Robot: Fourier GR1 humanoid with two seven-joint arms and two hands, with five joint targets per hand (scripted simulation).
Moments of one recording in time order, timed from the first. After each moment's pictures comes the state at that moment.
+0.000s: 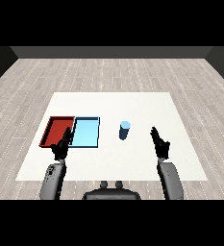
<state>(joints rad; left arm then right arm) 0.02 0.10 0.01 -1.57 0.01 0.01 -0.02 -0.01 -0.13 0.00 -1.53 0.01 -0.01 -0.01</state>
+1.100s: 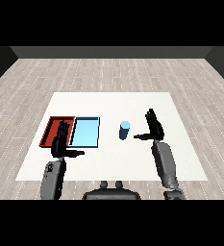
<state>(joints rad) -0.03 0.07 0.06 -1.61 0.10 -0.10 -0.38 -0.37 -0.11 -0.13 -1.21 -0.17 0.15 -0.27</state>
